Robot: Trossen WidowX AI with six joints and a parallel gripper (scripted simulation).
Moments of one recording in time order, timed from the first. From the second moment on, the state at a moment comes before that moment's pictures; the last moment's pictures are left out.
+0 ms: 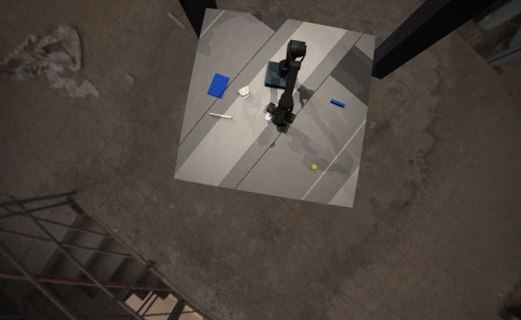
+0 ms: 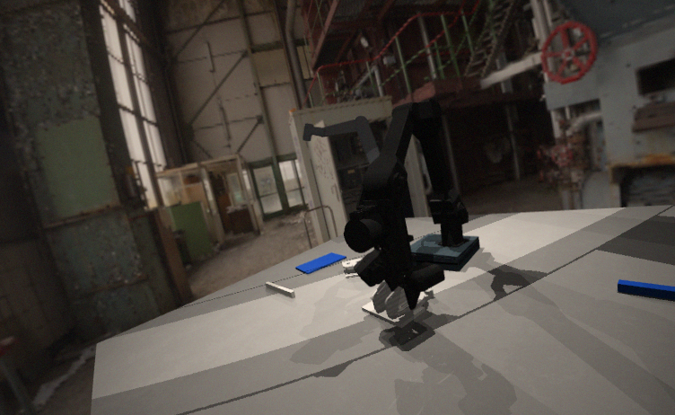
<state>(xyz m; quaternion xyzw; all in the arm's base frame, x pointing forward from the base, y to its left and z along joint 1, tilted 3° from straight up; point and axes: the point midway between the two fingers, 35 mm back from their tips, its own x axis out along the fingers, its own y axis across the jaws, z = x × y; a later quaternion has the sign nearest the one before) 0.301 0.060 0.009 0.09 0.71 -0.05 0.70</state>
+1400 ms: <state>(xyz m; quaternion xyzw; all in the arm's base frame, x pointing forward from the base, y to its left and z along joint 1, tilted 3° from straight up) 0.301 0.060 0.009 0.09 0.71 -0.05 0.70</state>
